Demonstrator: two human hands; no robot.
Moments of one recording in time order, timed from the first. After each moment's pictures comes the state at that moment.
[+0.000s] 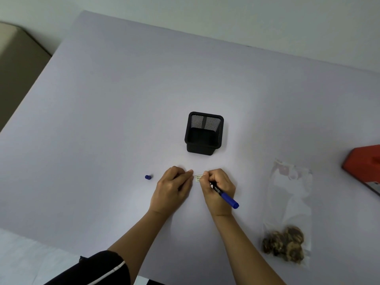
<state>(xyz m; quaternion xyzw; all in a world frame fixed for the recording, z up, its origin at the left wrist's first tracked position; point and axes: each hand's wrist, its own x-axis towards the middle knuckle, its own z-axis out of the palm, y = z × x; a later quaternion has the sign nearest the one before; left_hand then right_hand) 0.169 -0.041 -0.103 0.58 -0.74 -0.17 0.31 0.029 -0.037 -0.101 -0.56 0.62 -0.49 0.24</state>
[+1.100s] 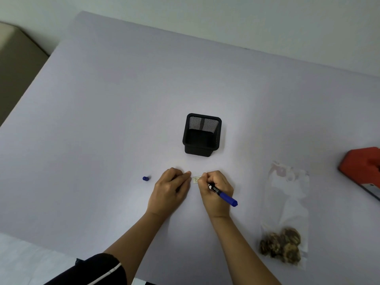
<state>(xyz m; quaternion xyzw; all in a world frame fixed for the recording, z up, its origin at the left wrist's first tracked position) 0.170 -0.040 -0.103 0.57 -0.74 -0.17 0.30 0.030 -0.037 -0.100 -0.55 0.63 -0.49 0.24</state>
